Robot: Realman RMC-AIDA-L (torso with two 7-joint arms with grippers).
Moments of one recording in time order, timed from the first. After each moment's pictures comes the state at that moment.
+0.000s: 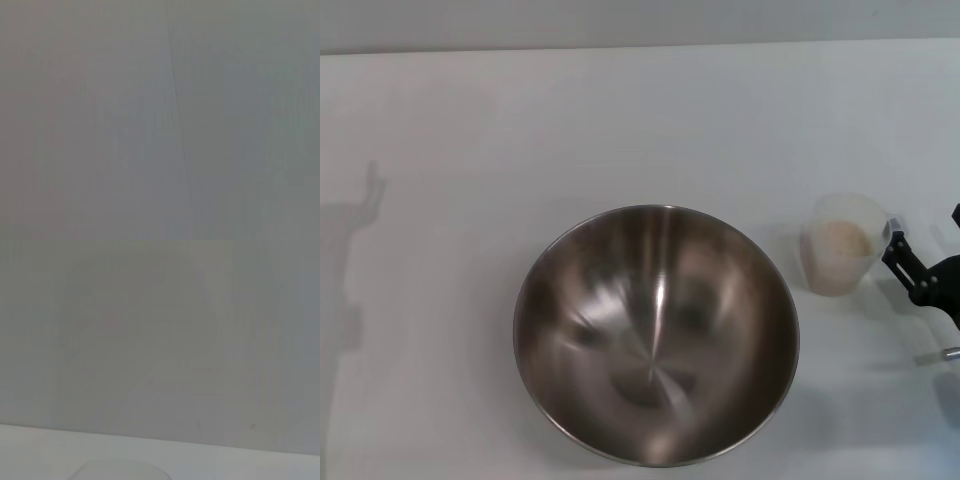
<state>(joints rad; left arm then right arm) -0.27 -2.08 -1.08 -0.34 2.37 1.27 0.12 0.19 2.09 0.26 0.22 -1.88 -1.32 0.00</state>
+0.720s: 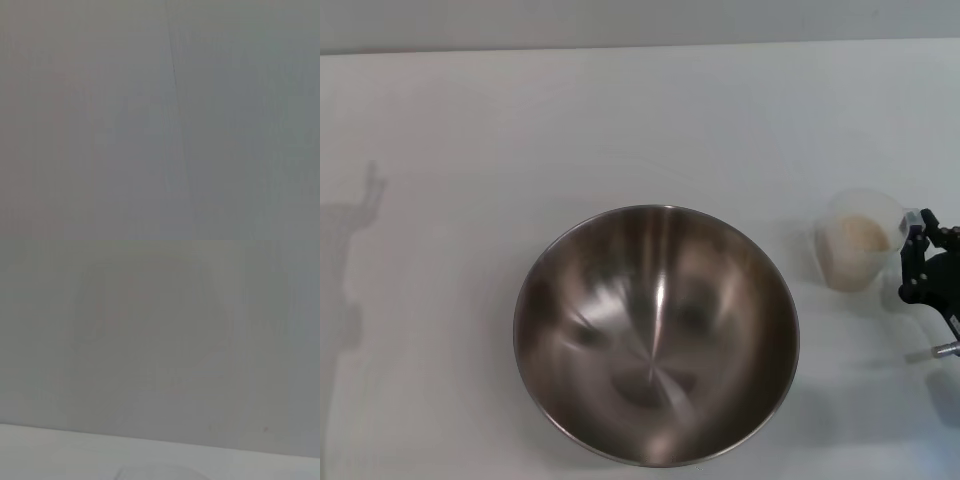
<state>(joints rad) -0.27 -2.08 -1.08 -0.33 2.37 1.26 0.12 0.21 2.09 0.25 0.22 -1.89 -1.32 0.00</state>
